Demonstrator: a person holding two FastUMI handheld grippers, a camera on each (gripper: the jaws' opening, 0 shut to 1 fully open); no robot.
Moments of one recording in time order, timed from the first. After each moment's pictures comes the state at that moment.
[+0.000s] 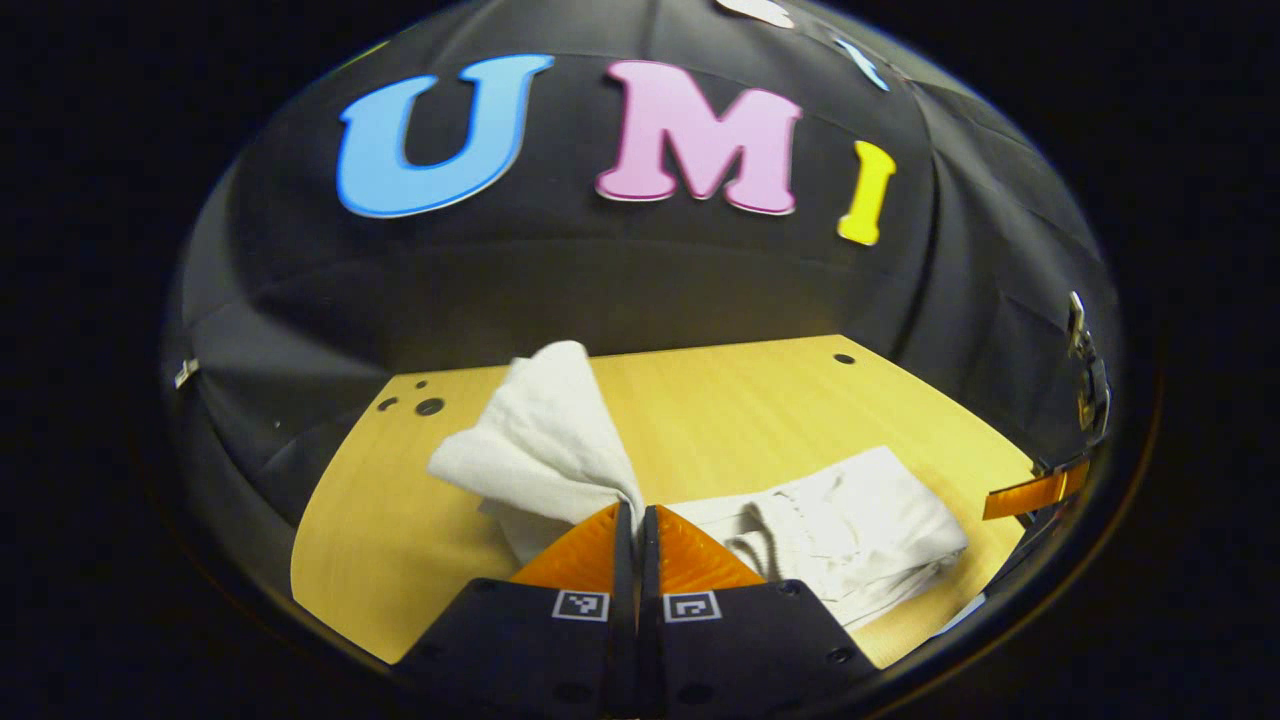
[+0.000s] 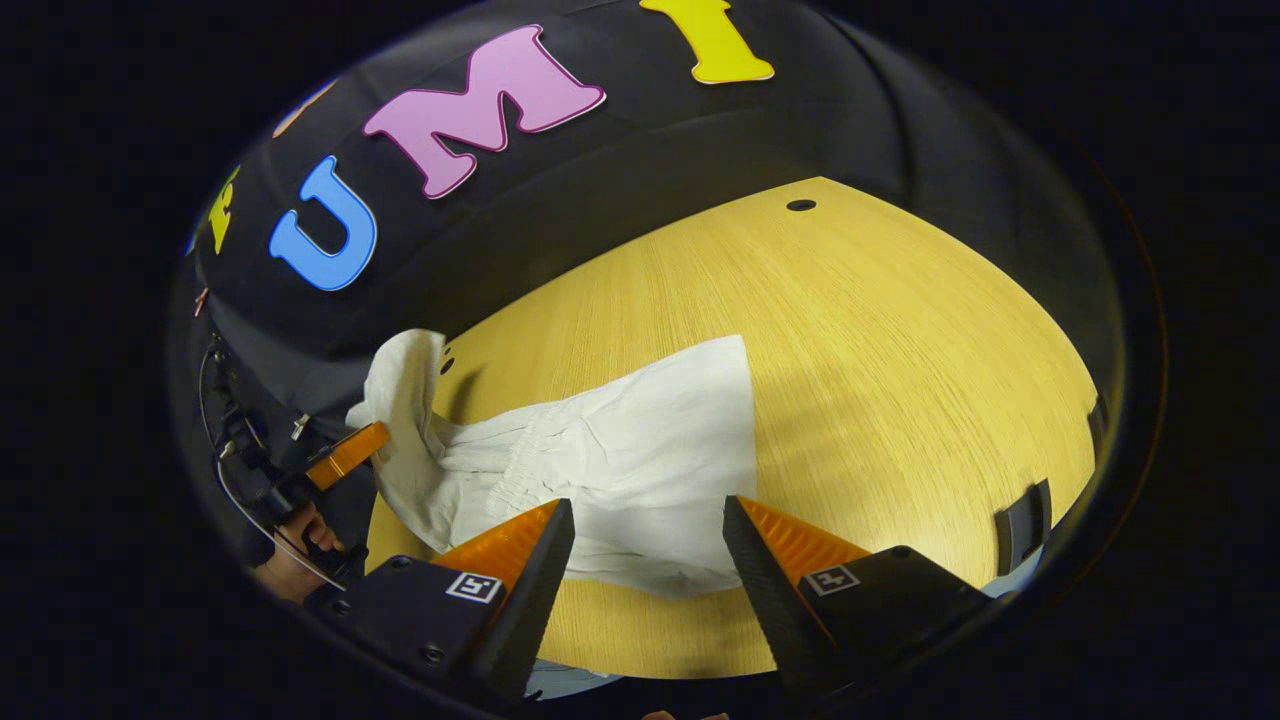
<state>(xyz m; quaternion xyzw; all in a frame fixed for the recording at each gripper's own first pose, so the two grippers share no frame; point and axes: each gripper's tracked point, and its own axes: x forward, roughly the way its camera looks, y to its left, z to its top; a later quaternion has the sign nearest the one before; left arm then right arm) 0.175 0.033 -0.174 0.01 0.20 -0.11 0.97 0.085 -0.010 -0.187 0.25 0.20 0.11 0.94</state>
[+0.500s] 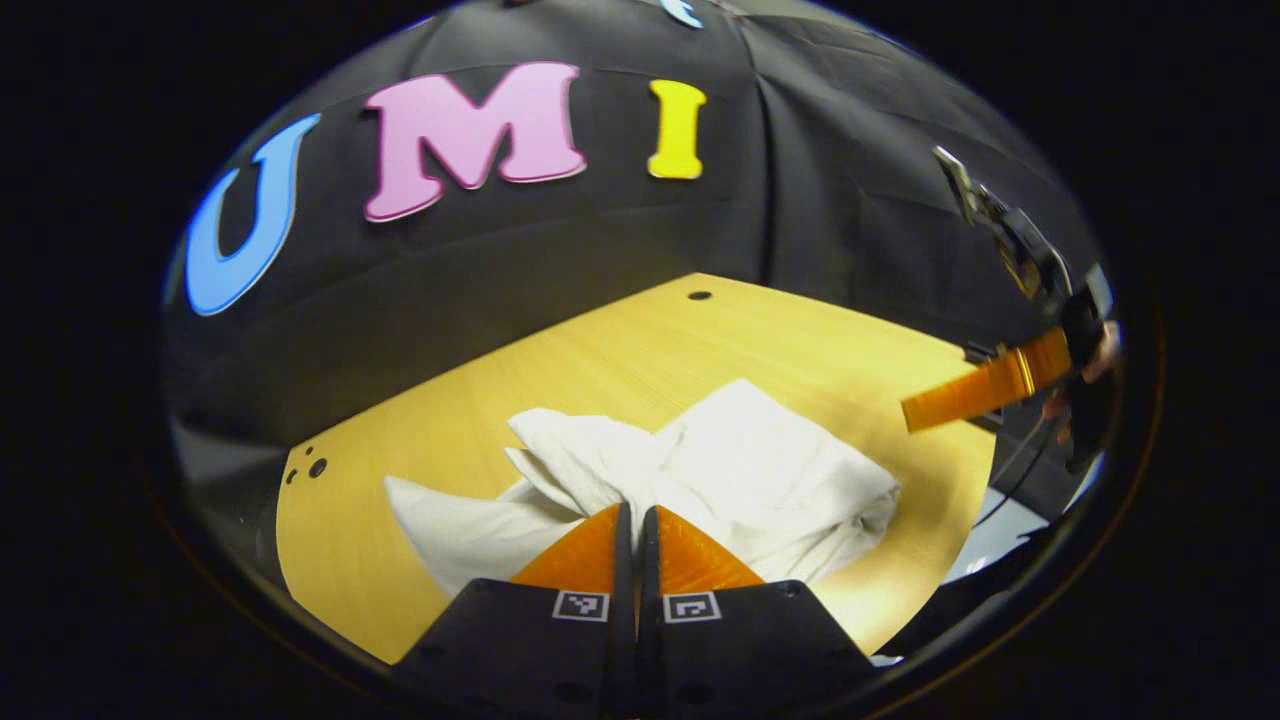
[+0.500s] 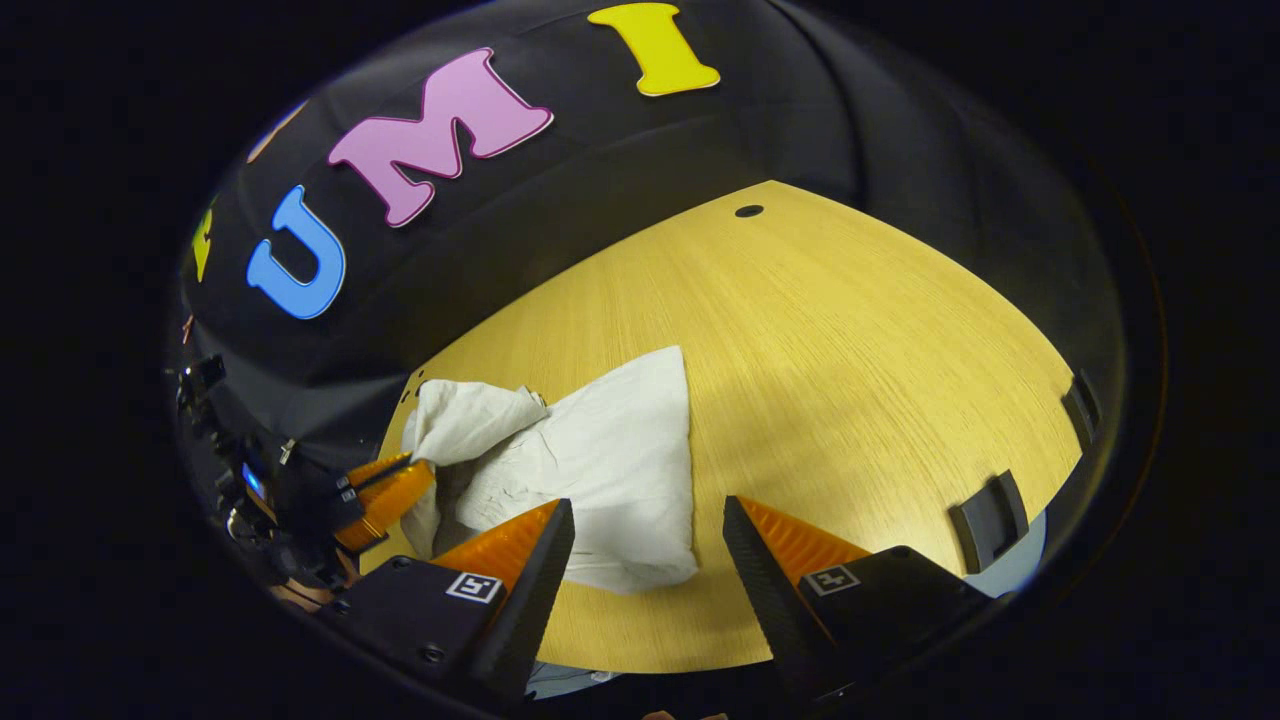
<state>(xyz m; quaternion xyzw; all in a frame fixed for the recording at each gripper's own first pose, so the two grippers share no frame) 0.131 -0.103 -0.225 0.15 0.23 -0.26 0.92 0.073 -0.058 -0.197 0.27 0.20 0.06 0.94</state>
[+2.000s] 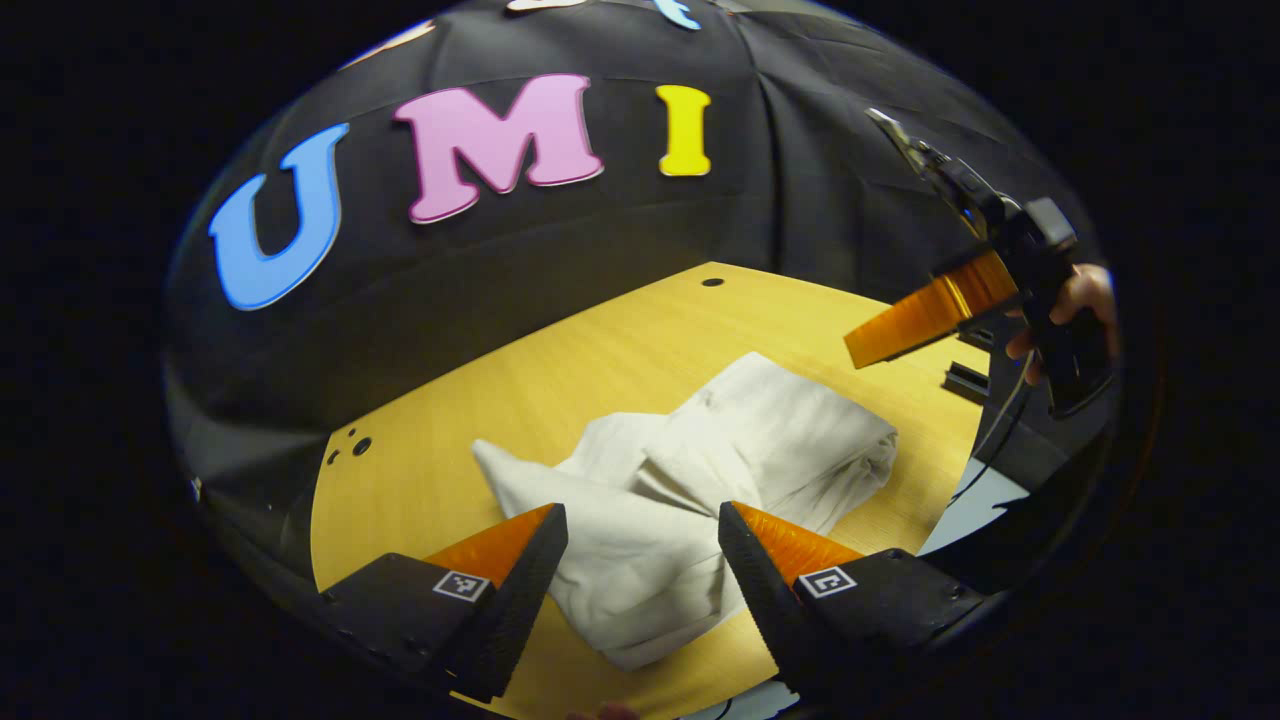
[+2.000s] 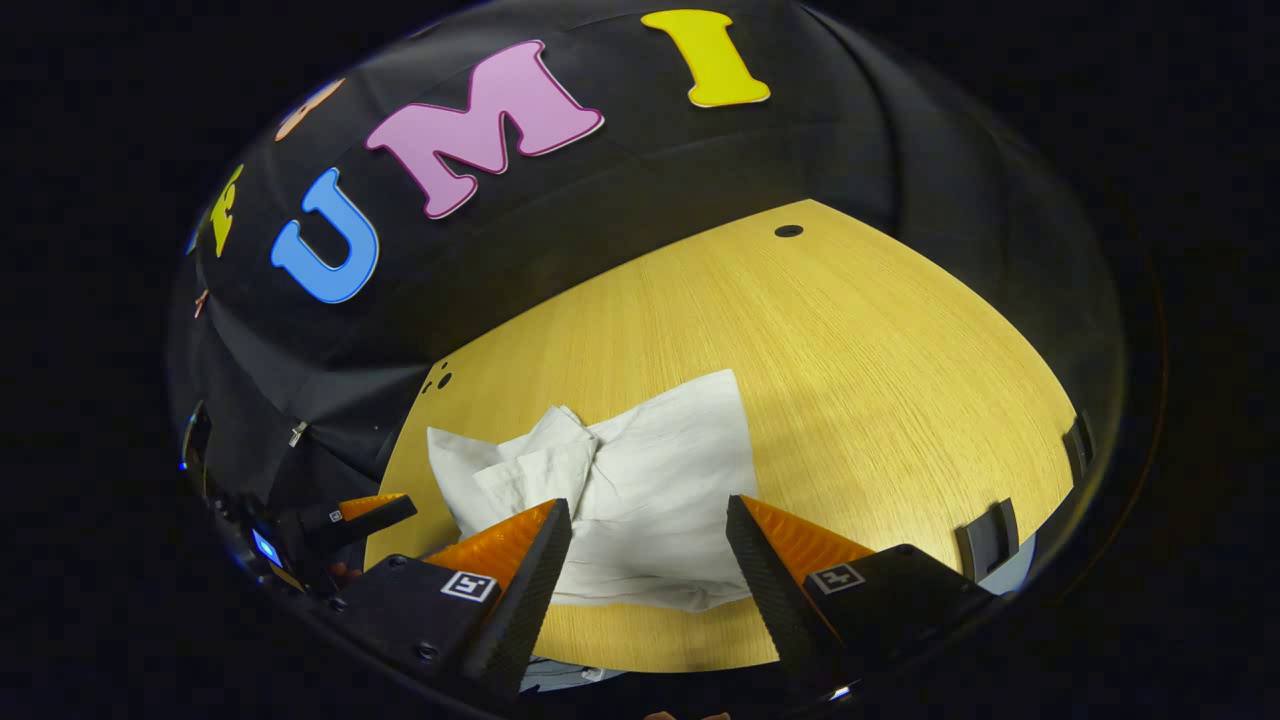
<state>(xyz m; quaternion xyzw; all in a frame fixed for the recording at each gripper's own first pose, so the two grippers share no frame) 0.075 -0.033 -0.191 0.13 0.23 -0.19 0.95 0.069 -0.016 -0.150 0.23 0.18 0.10 0.95</state>
